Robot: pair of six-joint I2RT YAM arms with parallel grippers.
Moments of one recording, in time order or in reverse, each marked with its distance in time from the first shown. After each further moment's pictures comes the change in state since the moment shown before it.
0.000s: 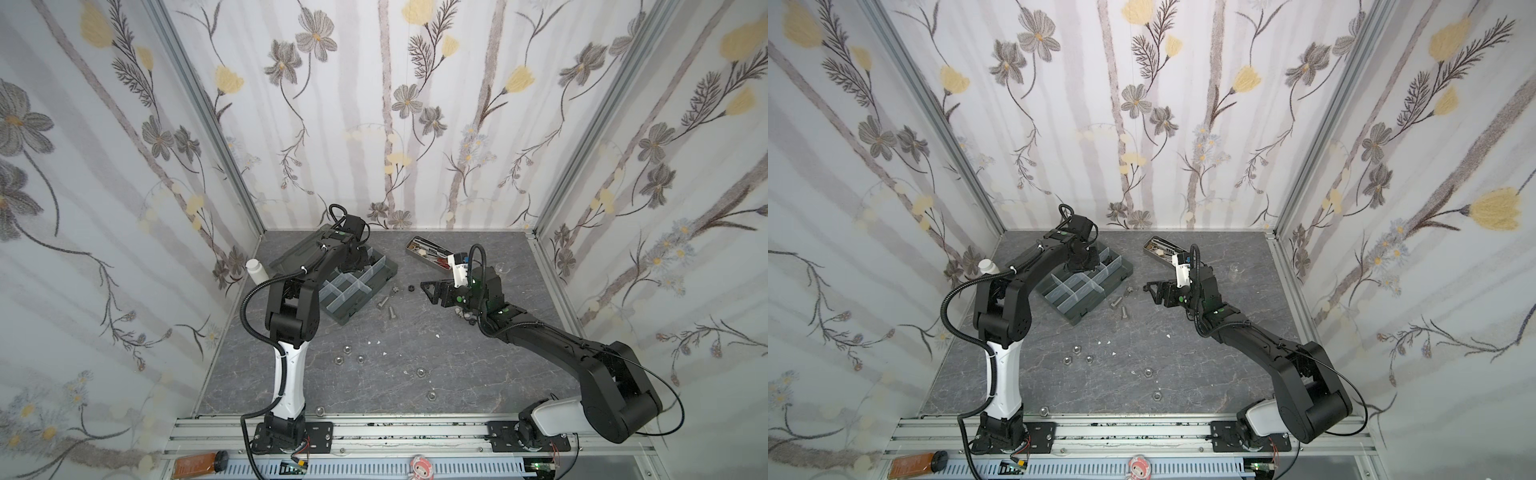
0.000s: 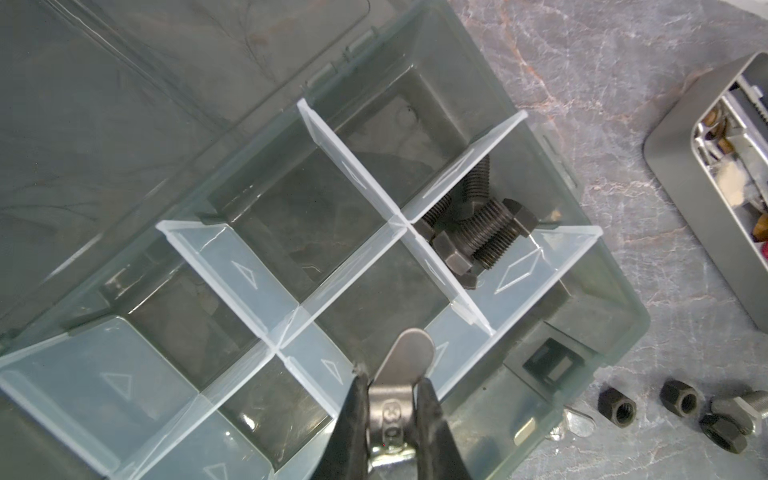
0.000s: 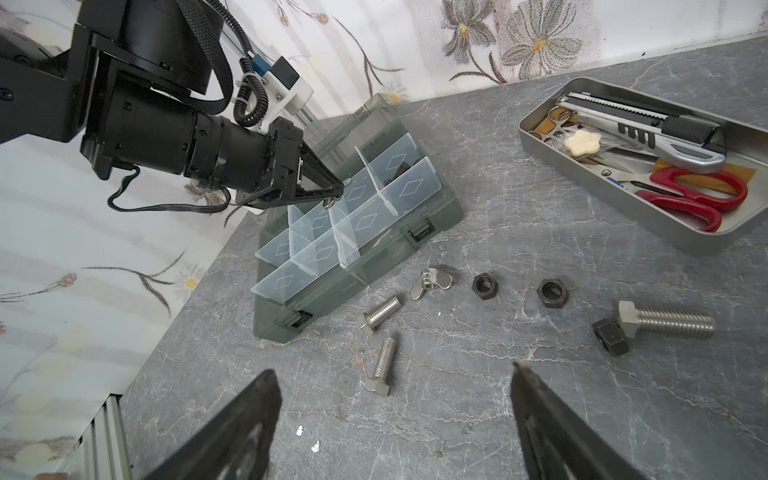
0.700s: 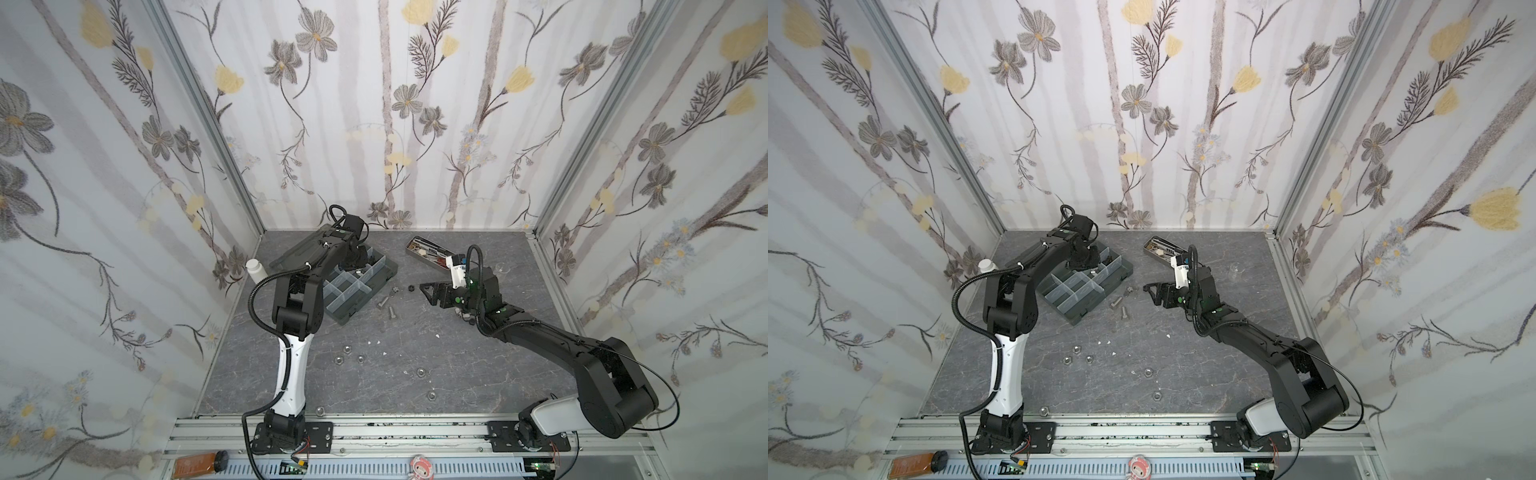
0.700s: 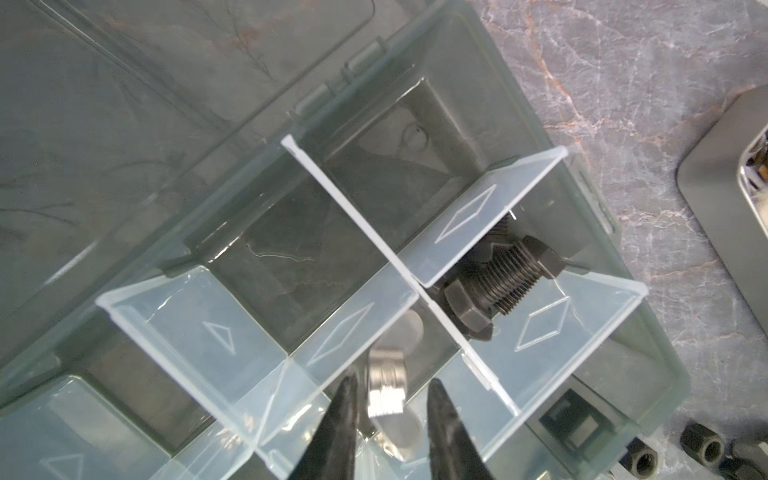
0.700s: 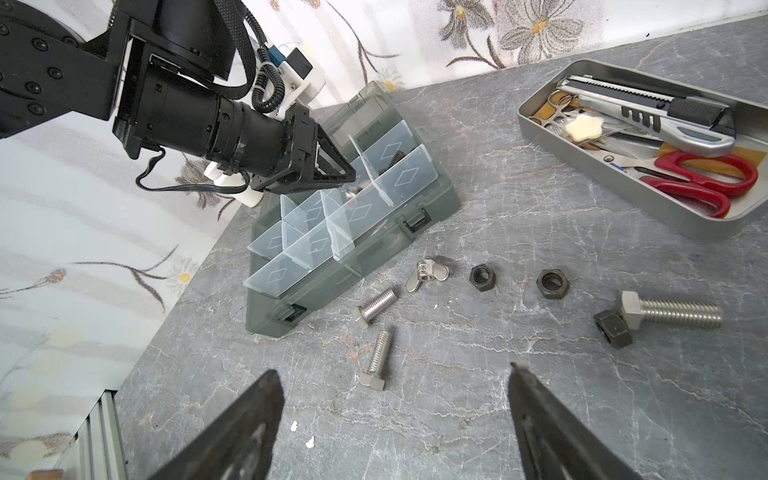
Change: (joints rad) left arm 0.019 0.105 0.110 -0.017 0.026 0.000; right arm 0.003 0.024 0.005 -0.003 0.000 -0.001
